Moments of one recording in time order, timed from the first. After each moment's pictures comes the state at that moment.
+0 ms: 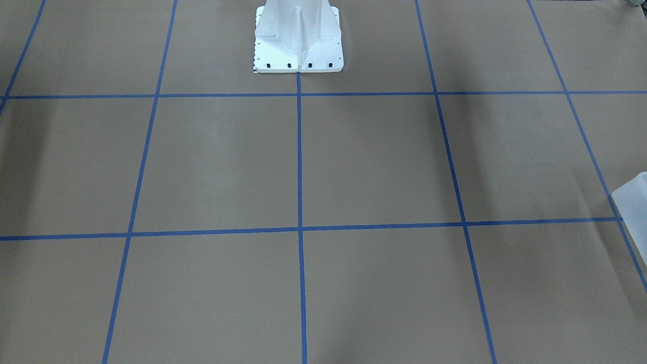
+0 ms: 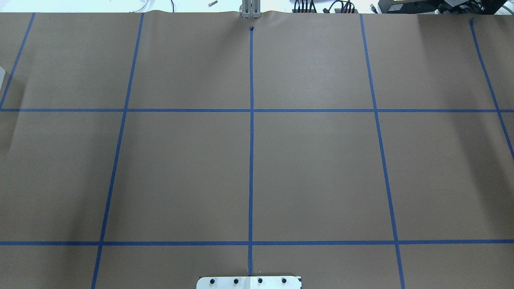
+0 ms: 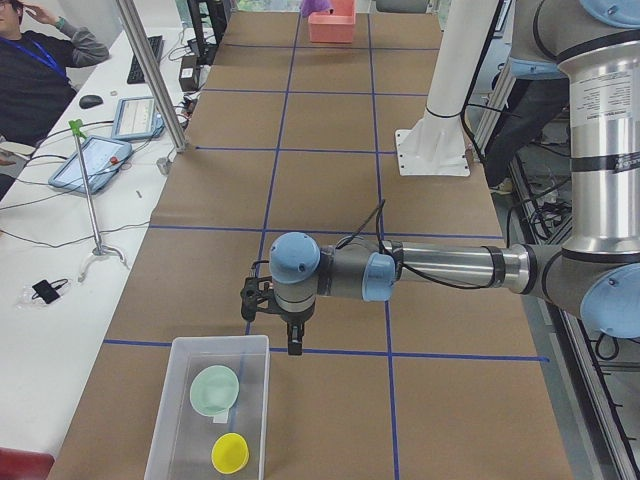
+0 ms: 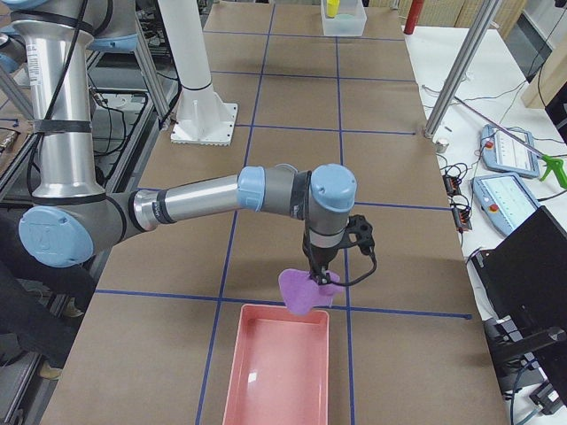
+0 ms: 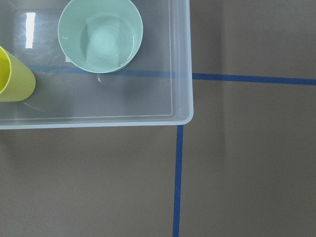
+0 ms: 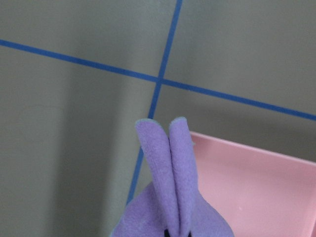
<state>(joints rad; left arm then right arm) -1.58 -1.43 -1.75 -1.62 -2.39 -0.08 1.71 -1.58 1.76 -1.91 2.28 -0.44</state>
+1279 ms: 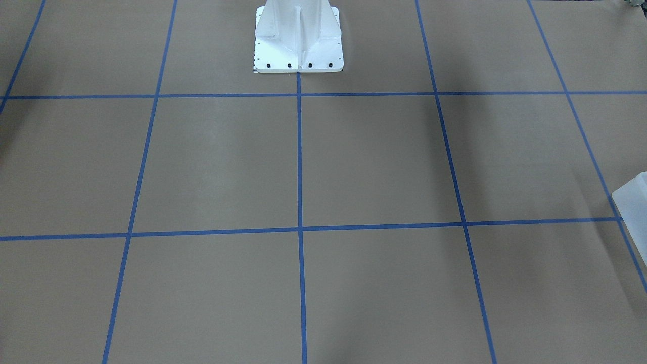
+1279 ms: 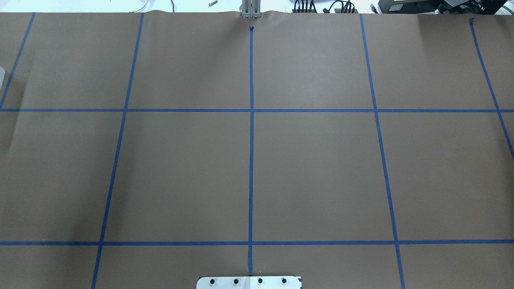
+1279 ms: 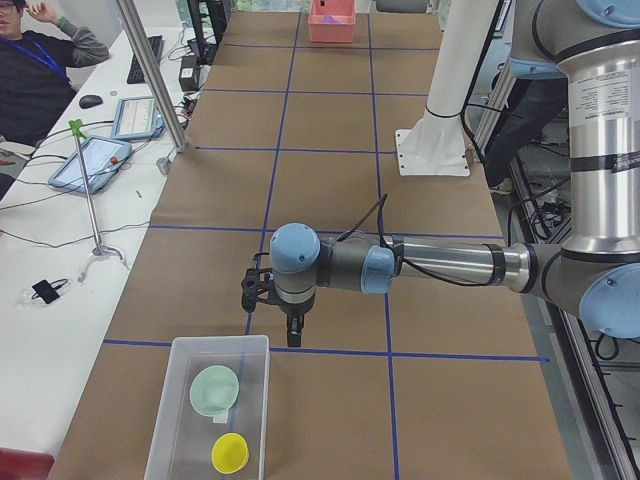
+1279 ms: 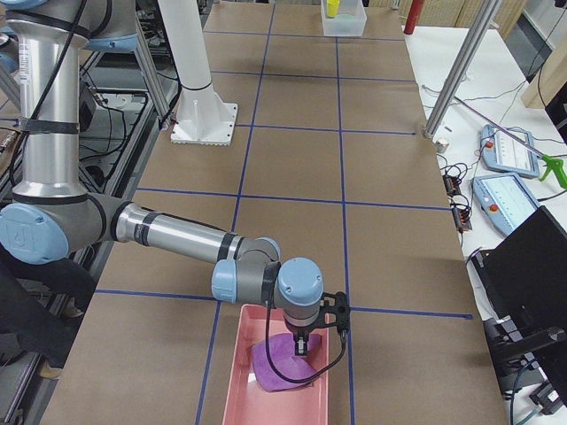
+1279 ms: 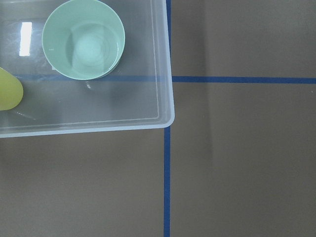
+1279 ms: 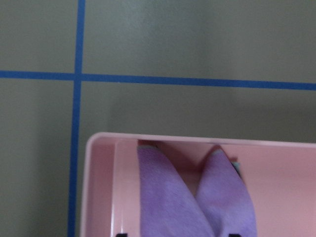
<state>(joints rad) -1.56 -1.43 -1.78 -1.61 -2.39 -0.08 1.66 -1.64 1.49 -1.40 2.31 -0.06</state>
